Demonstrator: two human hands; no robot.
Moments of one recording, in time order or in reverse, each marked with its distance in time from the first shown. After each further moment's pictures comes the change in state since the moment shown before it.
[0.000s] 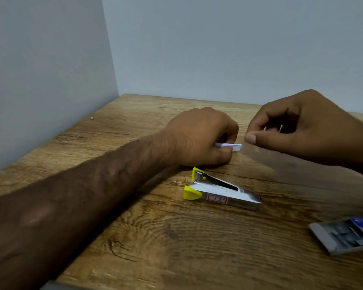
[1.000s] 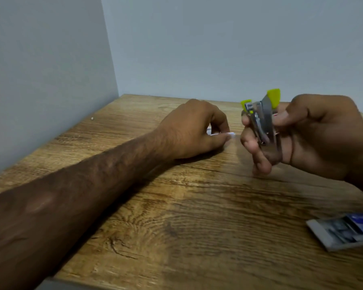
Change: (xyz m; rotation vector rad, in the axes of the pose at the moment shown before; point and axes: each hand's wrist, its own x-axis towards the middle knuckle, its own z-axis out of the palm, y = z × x) left_hand -0.001 -0.016 0.006 -0.255 0.203 -0.018; right_hand -0.002 -0.007 0.008 1.074 -0.292 0.302
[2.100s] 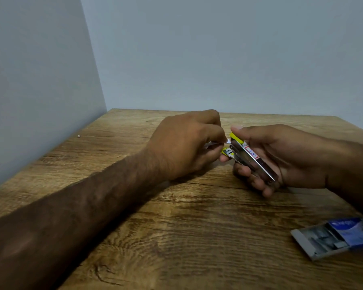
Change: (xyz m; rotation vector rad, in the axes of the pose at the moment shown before) left_hand -0.009 0.021 -0.005 0.181 0.133 0.293; right_hand 0.011 0.011 -0.012 -0.076 0.111 0.441
